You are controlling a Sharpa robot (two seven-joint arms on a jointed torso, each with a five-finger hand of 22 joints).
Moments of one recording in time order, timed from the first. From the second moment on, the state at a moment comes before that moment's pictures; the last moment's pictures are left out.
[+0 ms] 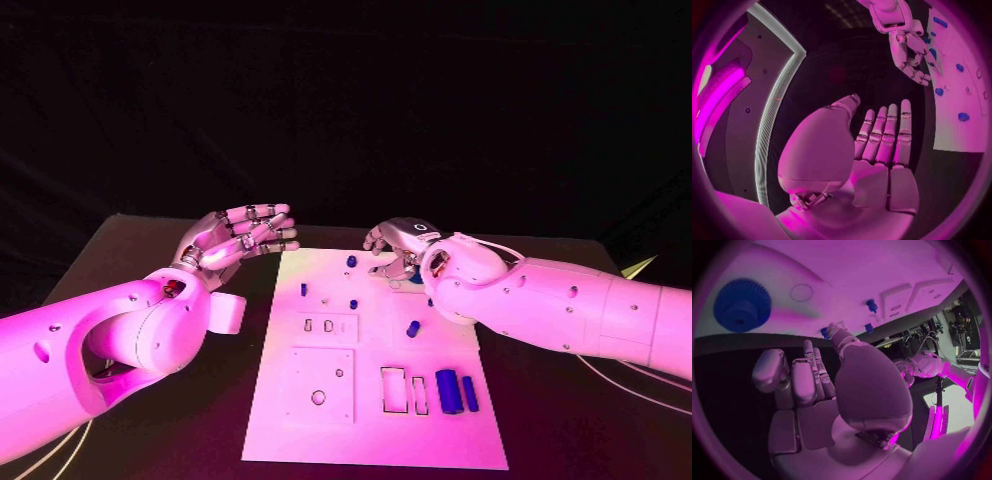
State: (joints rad) left arm 1.24 -0.94 0.02 1.71 -0.03 -0.39 0.43; left_hand 1.47 -0.14 0.31 0.22 0.22 0.75 0.20 0.24 0.20 0.93 0.21 0.09 0.07 0.87 0.17 0.23 0.21 0.17 0.81 0.27 0.36 0.15; right arm 1.33 -0.65 -0.14 1.33 -1.54 -0.44 -0.21; right_hand 1.36 -0.19 0.30 0.11 0.14 0.86 0.16 0.17 0.40 1.07 0.10 0.13 0.11 1.47 0.02 1.31 1.05 0.09 1.36 0.11 1.23 1.11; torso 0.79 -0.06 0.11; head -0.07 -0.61
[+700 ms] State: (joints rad) left arm 1.24 -0.96 0.02 1.71 -0.03 -0.38 0.43; left_hand 1.47 -0.14 0.31 0.22 0.22 0.75 0.20 0.24 0.20 0.93 0.21 0.09 0.07 0.87 0.17 0.23 0.21 0.17 0.81 0.27 0.36 0.15; right arm 1.36 -0.86 -0.13 1.40 -1.32 -0.38 -0.15; right_hand 1.37 -0.22 0.22 0.18 0.20 0.83 0.16 0.20 0.43 1.39 0.07 1.33 1.29 1.46 0.00 1.53 1.31 0.04 1.46 0.10 1.47 1.31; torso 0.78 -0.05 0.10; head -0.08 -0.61
